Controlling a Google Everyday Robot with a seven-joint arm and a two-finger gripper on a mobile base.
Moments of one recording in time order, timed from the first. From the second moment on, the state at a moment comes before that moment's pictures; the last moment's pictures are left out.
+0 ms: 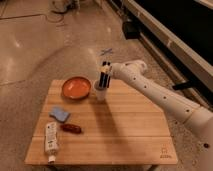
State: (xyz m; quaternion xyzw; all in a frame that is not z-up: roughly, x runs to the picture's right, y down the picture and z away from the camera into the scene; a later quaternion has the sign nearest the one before) arm 0.006 -0.122 0.853 0.21 -0.15 -0.56 0.79
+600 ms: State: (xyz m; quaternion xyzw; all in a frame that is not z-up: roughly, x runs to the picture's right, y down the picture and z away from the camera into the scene) arm -0.003 -0.122 0.874 0.20 -0.14 -0.55 0.80
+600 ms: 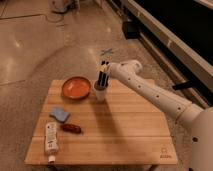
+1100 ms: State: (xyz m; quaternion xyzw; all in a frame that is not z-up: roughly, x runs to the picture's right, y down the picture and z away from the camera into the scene) arm -0.002 -0.108 0.868 0.21 -0.15 -0.54 0.81
